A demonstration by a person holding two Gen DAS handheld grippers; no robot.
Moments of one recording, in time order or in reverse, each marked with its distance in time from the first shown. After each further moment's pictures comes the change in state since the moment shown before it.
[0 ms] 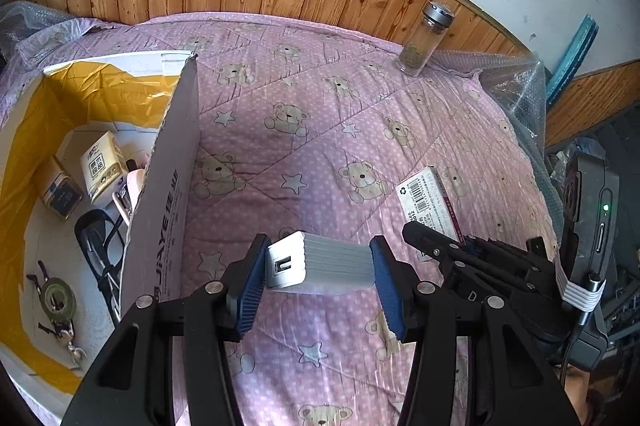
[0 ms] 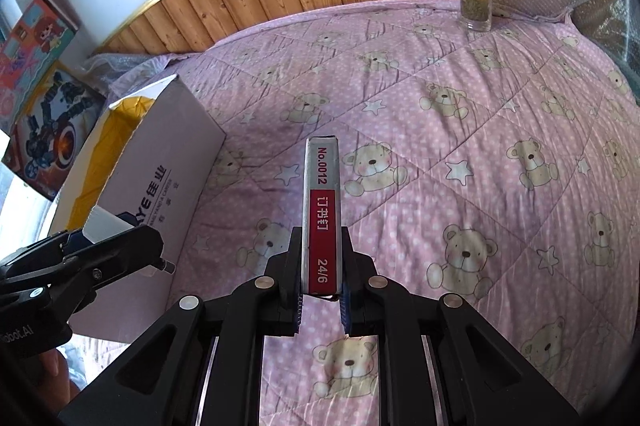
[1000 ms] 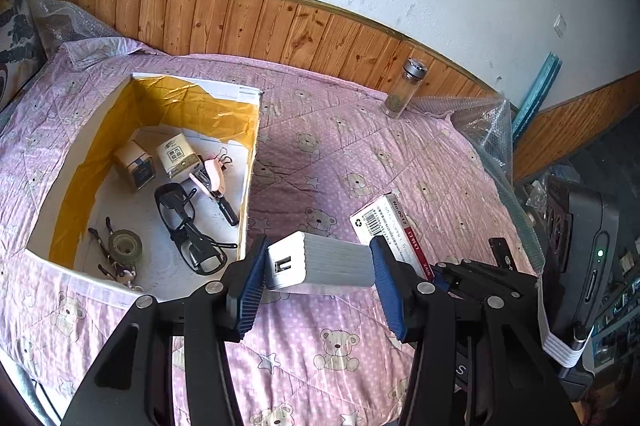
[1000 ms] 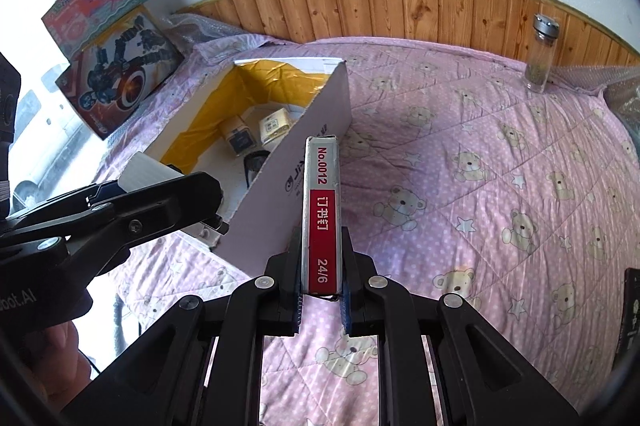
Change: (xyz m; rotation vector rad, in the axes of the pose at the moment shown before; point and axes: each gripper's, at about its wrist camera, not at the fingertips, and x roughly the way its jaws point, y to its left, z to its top) left arm -0.141 0.042 -0.077 -0.039 -0.186 -0.058; right arm -0.087 0.150 -0.065 -0.240 -0.059 0.064
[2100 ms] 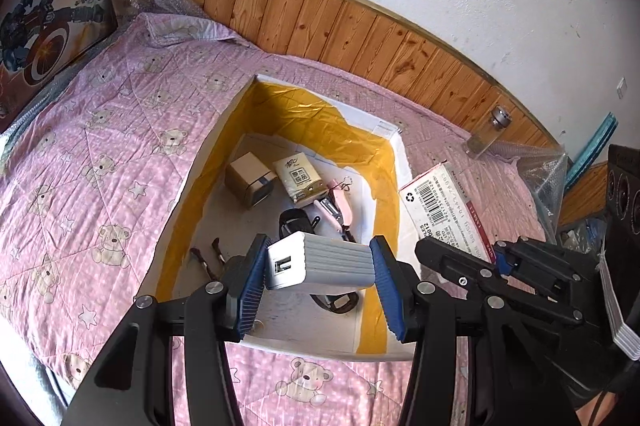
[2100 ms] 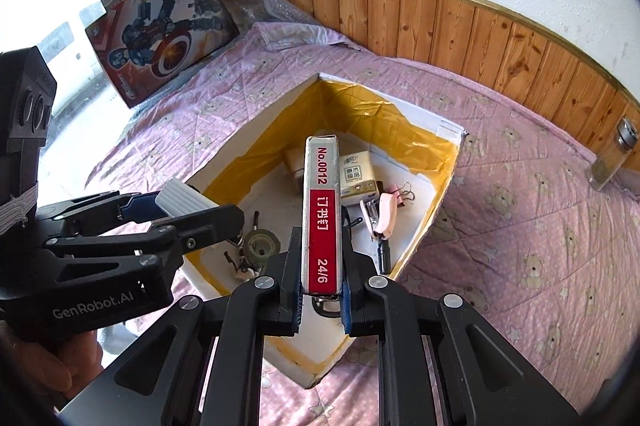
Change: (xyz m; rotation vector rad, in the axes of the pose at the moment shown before) left arm -0.009 0.141 0.037 -0.174 -0.002 0.155; right arm 0.084 0.104 0.091 -0.242 0.071 0.053
